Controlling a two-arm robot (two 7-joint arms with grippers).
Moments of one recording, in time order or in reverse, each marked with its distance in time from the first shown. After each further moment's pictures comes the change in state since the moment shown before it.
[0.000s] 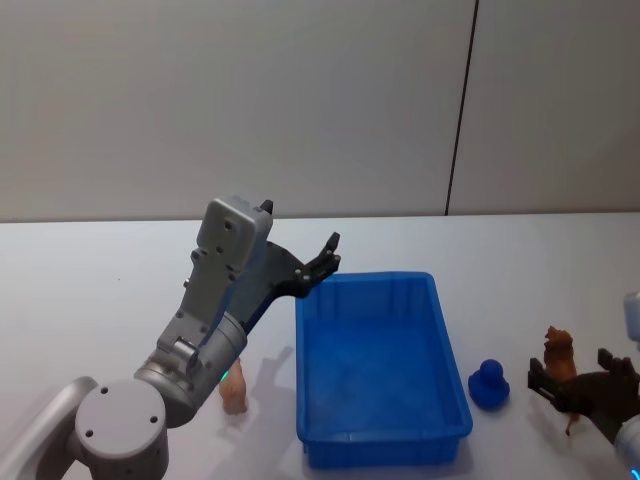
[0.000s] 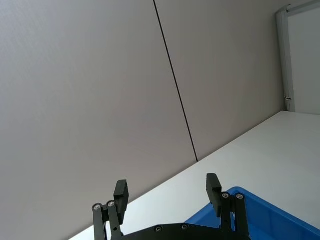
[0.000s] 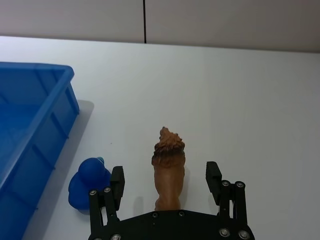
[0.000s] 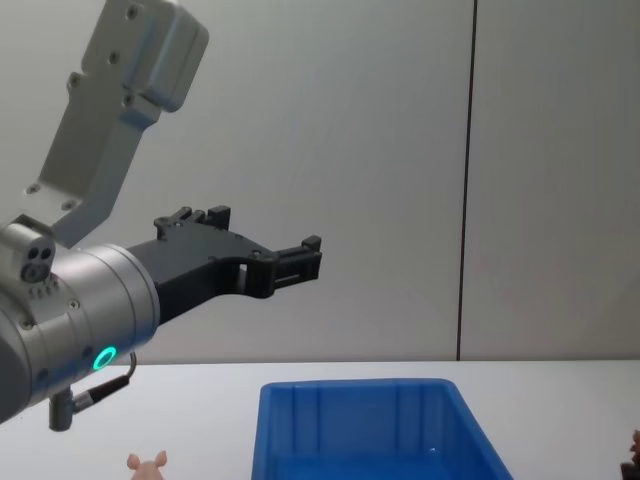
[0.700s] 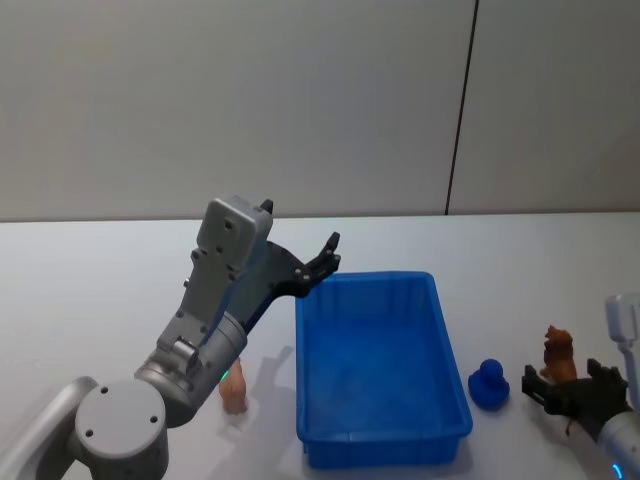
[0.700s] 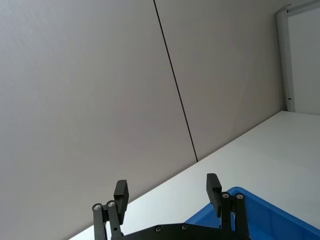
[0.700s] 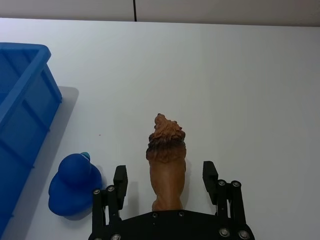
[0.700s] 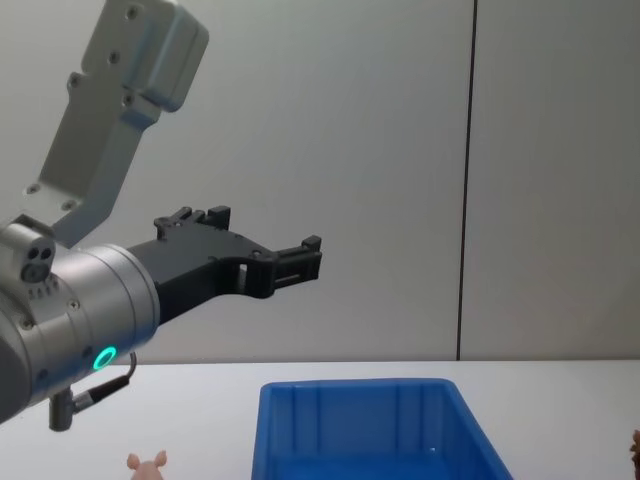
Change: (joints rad) left arm 0.000 0.000 0.000 0.000 0.000 0.000 0.000; right arm 0.066 -0.054 -0.008 0.116 -0.014 0.028 -0.019
